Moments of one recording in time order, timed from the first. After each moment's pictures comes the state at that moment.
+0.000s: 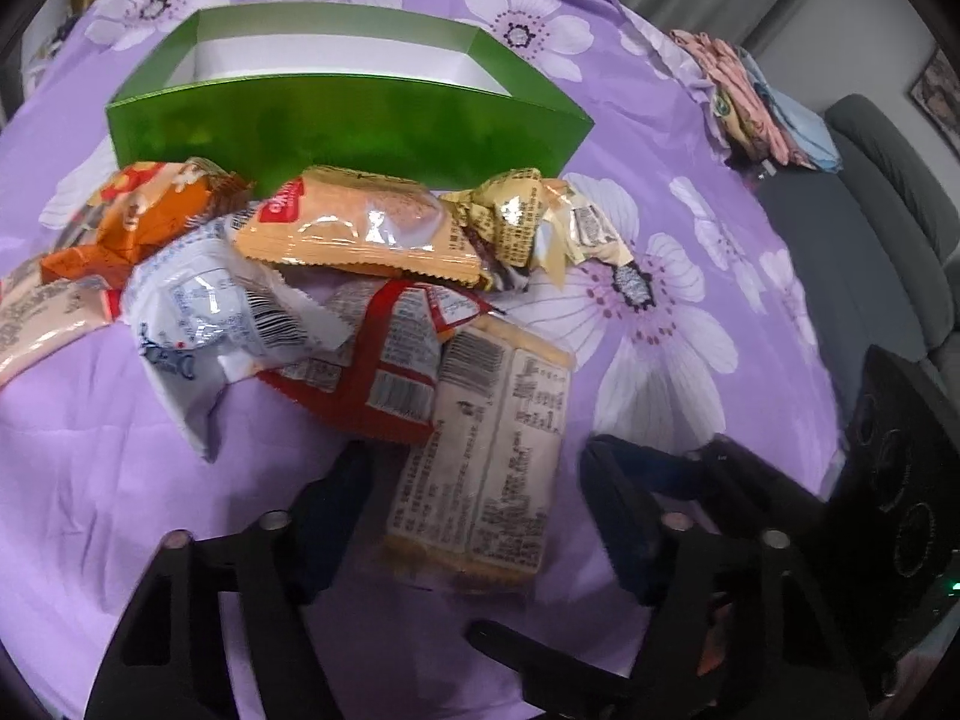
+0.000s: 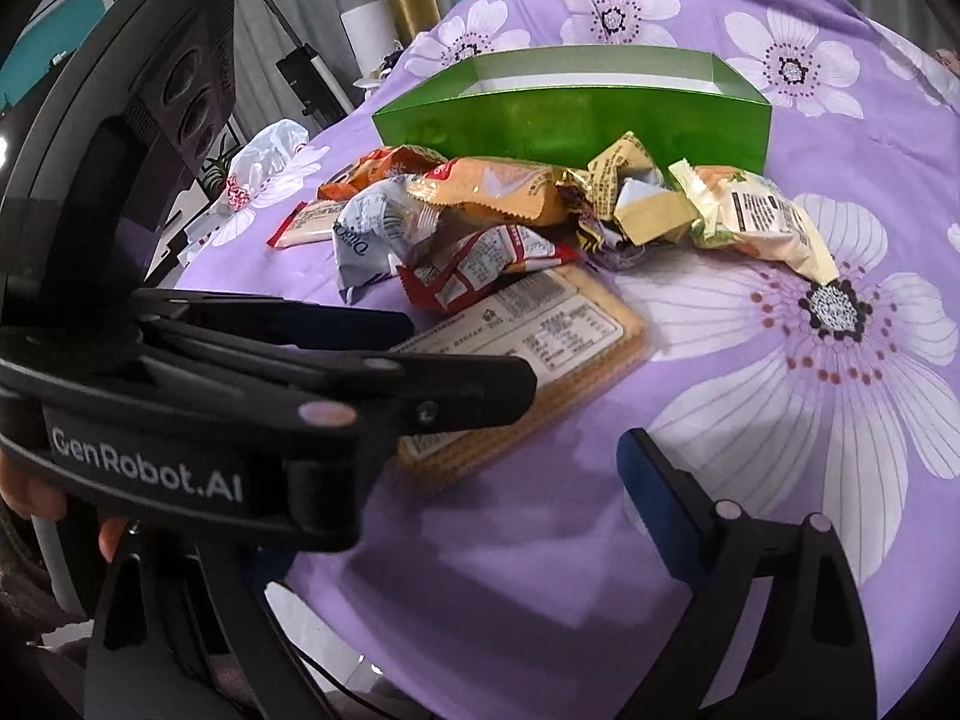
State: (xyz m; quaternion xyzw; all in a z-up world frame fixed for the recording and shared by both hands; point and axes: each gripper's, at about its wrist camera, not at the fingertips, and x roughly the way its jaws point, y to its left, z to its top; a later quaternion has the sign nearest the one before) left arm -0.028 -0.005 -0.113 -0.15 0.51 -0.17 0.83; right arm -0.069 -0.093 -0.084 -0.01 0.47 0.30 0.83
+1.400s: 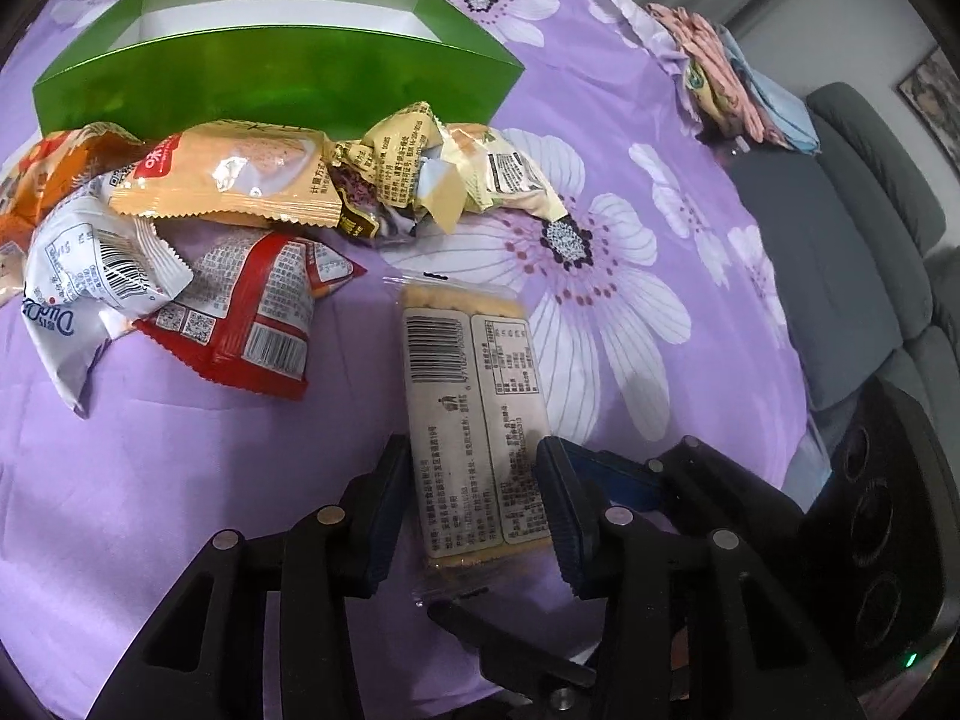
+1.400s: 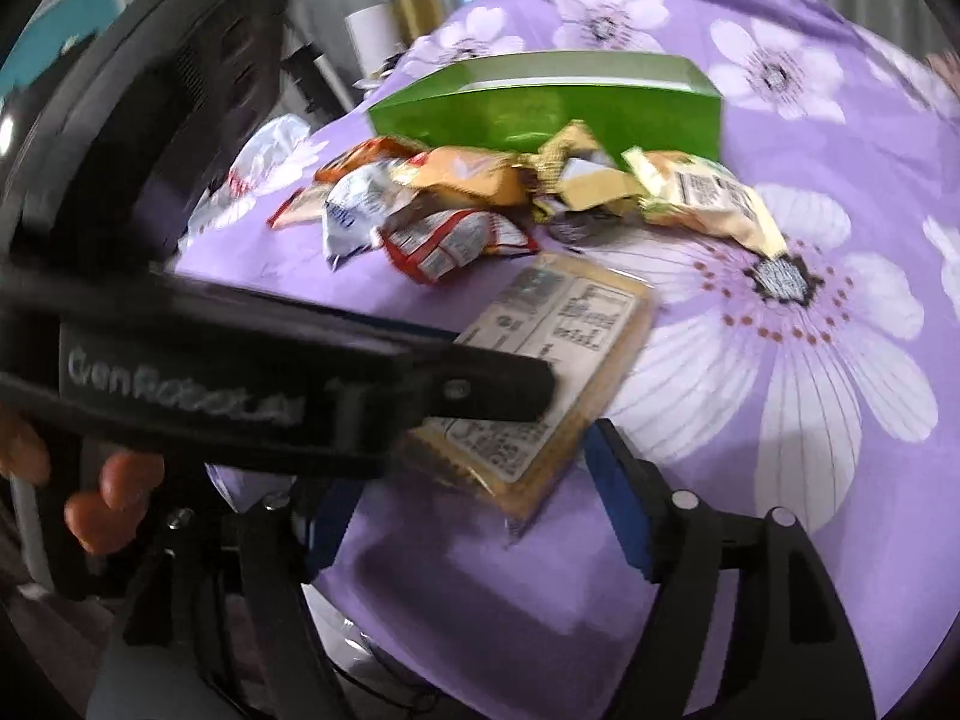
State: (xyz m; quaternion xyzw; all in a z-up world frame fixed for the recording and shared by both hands) left arm -0.034 -0.044 -0.117 -0.16 0.53 -0.20 0.81; right arm -0.089 -0.126 -0.085 -0.05 0.45 0.31 0.84
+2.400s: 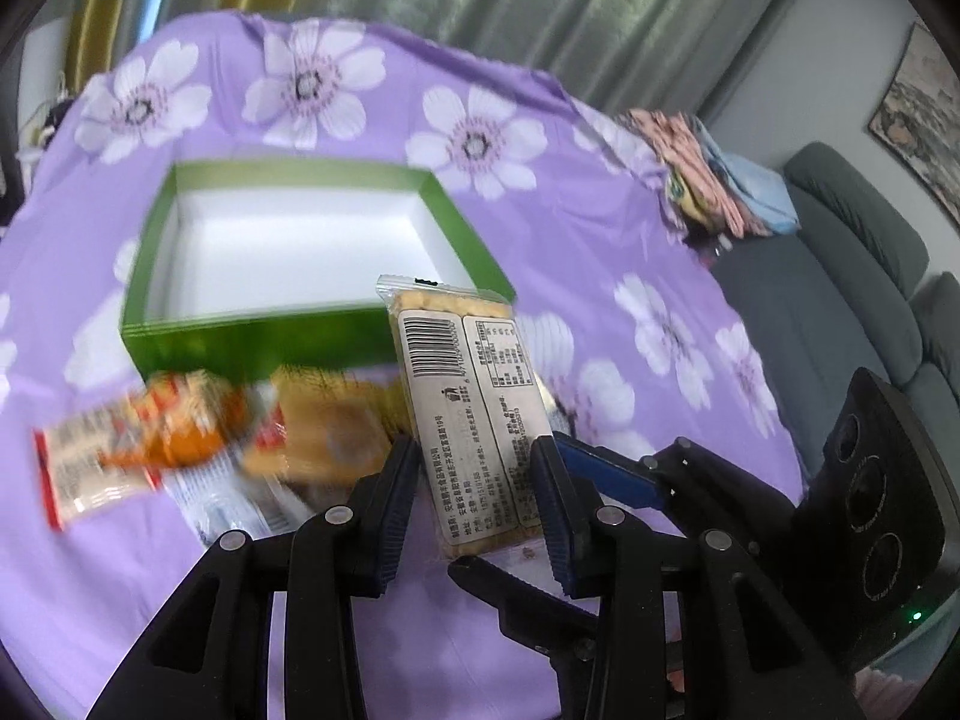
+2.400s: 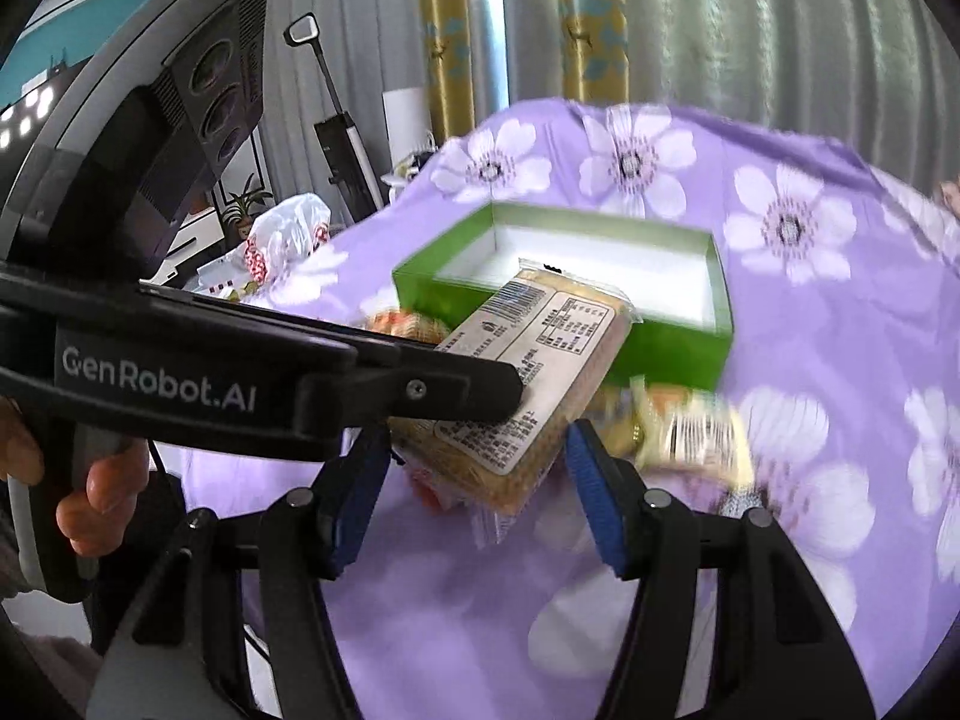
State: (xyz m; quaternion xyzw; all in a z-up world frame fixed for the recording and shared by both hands) left arm -0.002 0.000 -0.025 -0.15 0.42 -0.17 0.88; right arm -0.041 -0.104 -0.002 -0.06 0.34 0.33 0.88
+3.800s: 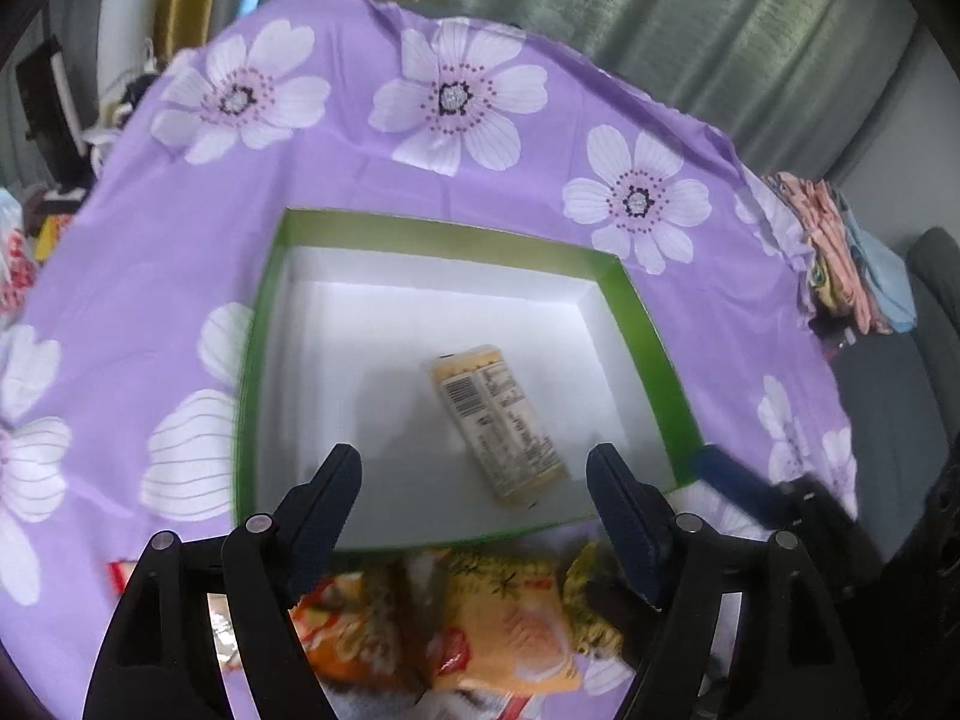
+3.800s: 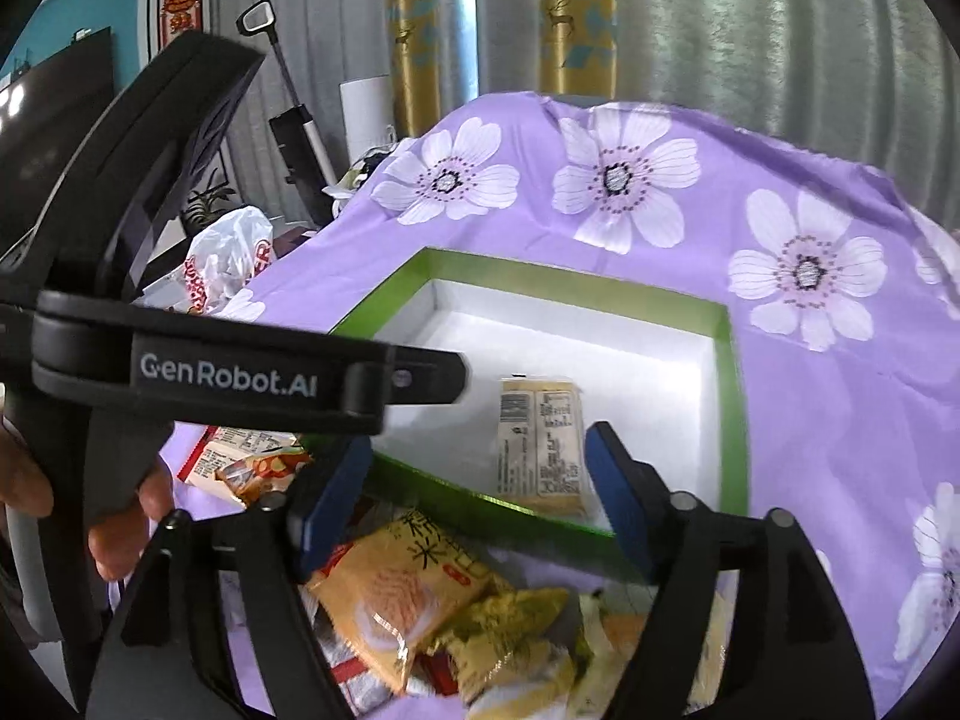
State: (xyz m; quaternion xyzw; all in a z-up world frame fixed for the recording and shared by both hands) left arm 0.098 0.073 -0.031 -0.17 0.45 -0.04 0.88; right arm 0.078 -0.057 0.003 -0.08 0.36 0.30 0.88
